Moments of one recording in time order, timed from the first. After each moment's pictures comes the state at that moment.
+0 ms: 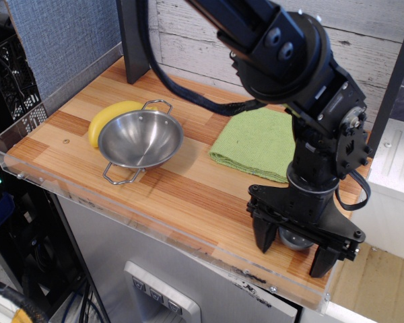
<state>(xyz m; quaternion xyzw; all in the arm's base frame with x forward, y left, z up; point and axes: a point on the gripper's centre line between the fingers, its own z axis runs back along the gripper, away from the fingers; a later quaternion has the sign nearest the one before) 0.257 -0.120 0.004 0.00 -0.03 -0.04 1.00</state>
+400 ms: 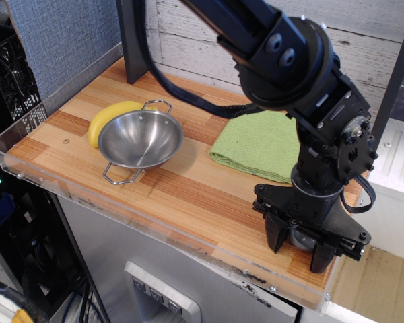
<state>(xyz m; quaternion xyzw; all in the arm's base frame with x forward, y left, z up) 0.259 -0.120 0.003 0.00 -0.06 -0.05 1.00</state>
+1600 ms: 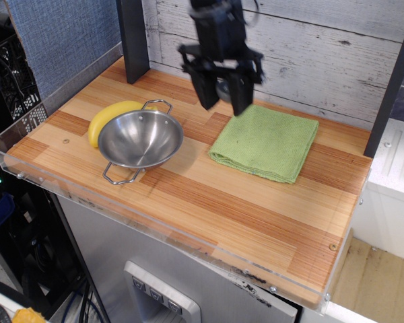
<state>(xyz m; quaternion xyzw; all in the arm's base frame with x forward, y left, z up) 0.358 0.008 0.061 -0.09 -0.02 -0.06 0.99</state>
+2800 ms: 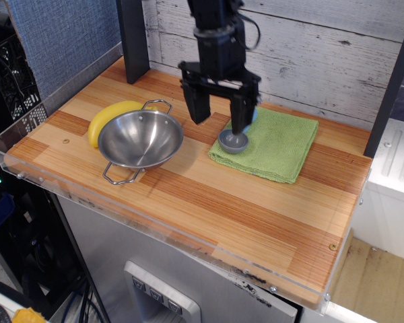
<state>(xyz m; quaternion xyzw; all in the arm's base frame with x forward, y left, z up) 0.352 0.017 0.062 -0.08 -0.01 -0.06 0.99</state>
